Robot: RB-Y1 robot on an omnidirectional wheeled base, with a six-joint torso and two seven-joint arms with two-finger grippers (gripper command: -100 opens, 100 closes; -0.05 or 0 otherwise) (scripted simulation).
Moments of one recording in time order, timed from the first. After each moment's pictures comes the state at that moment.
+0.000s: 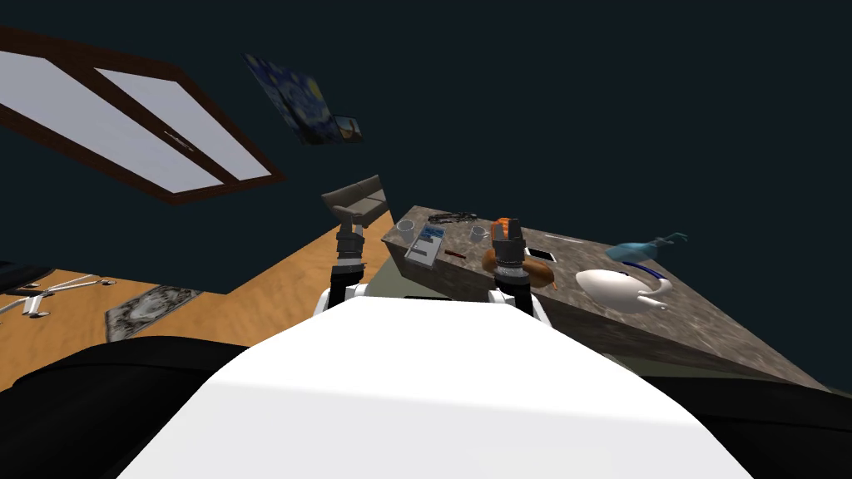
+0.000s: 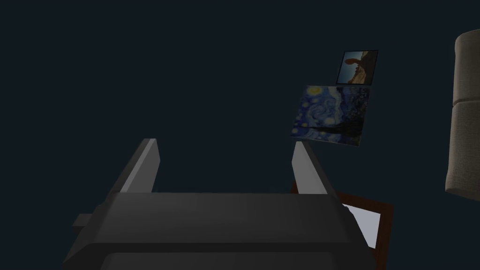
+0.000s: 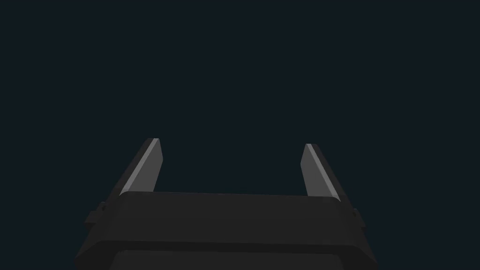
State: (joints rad) left arm 0.52 0.04 0.06 -2.21 -0.11 -0.39 -0.01; right arm 0.48 -0.20 0.02 -2.13 0.04 -0.66 0.08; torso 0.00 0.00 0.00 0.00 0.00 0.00
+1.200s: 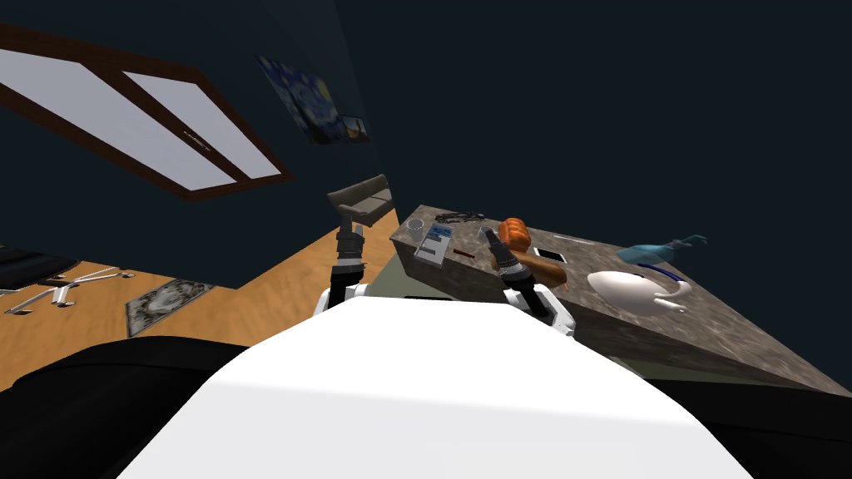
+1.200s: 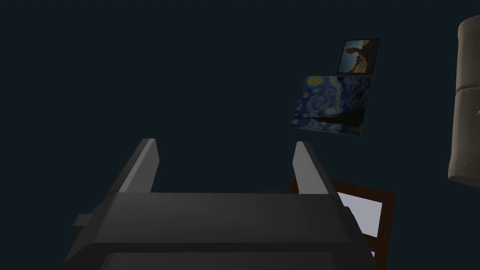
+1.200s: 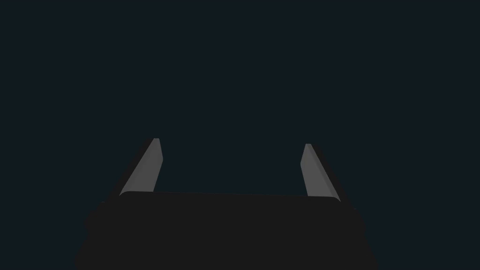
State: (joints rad) left arm 0.52 0.04 0.06 -2.21 -0.11 -0.39 -0.01; right arm 0.39 -0.52 0.01 -1.94 0.17 -0.68 0.12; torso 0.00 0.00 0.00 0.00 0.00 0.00
